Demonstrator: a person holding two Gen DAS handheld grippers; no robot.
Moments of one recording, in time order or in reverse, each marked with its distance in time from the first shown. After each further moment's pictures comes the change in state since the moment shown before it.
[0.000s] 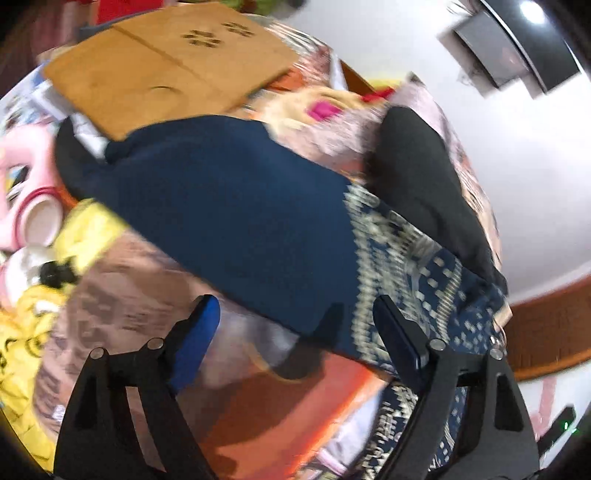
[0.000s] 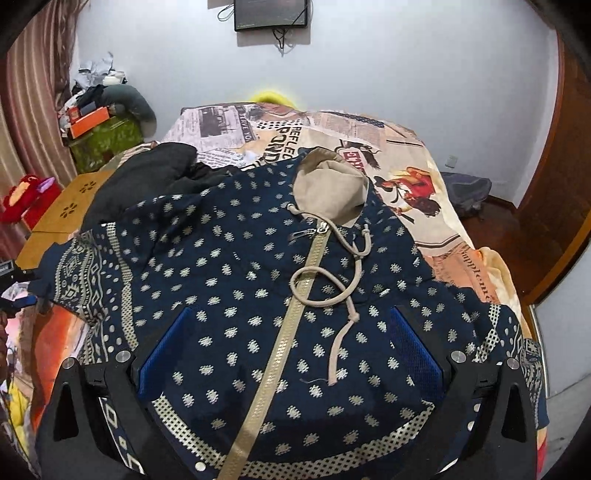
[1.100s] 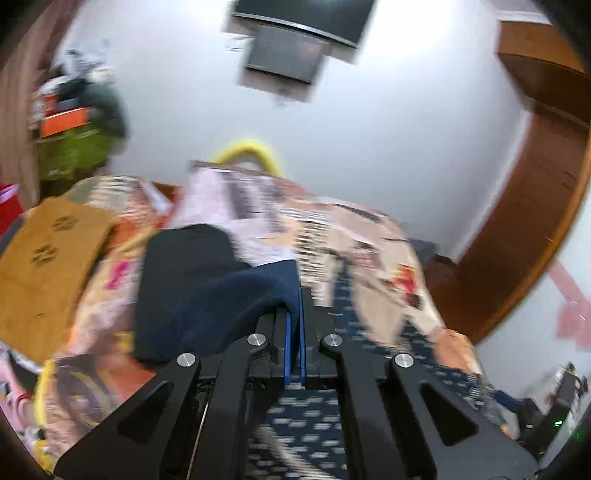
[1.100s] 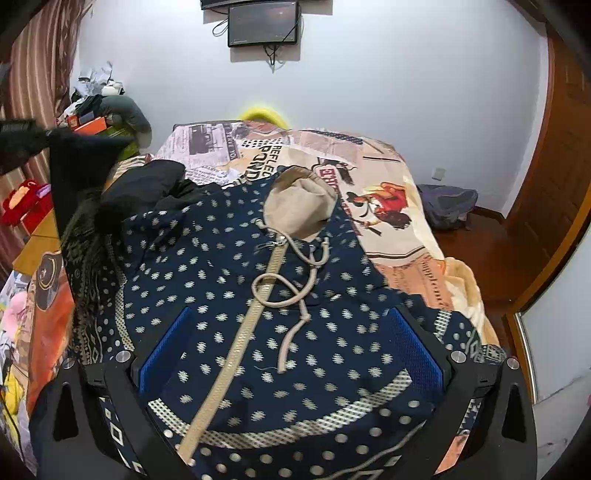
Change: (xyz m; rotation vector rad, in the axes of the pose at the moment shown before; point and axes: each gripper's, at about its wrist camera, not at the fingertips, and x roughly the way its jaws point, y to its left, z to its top) left arm -0.063 -0.307 -0.041 0.659 -0.258 -0.229; right arm -0.038 -0.038 0.000 -0.003 -0.052 -0.033
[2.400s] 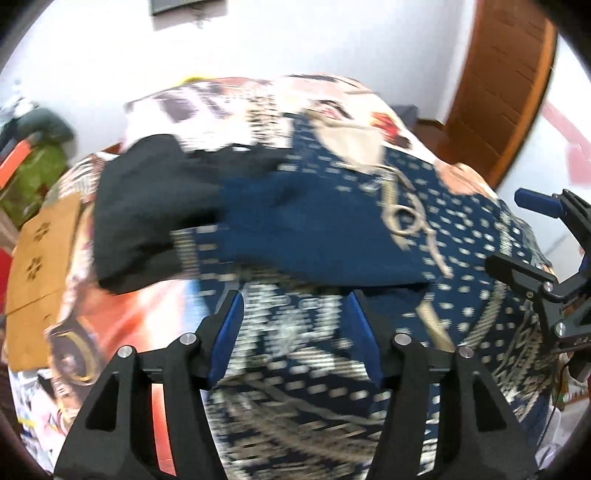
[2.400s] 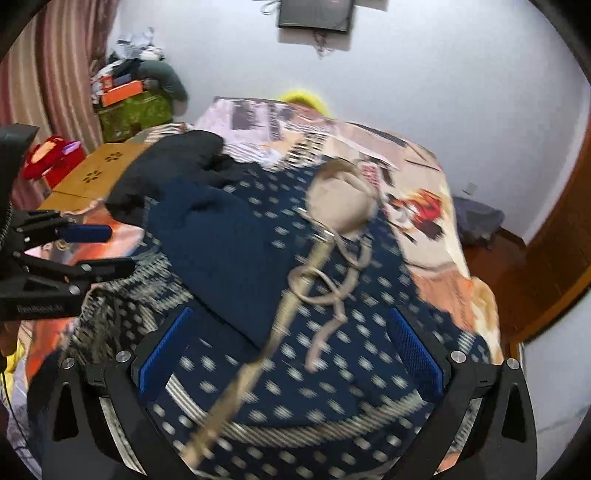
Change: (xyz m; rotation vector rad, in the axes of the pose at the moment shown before) left arm 0.021 -0.021 -0.114 0.327 0.355 0.081; right arm 0.013 0.043 0.009 -0.170 0.063 0.089
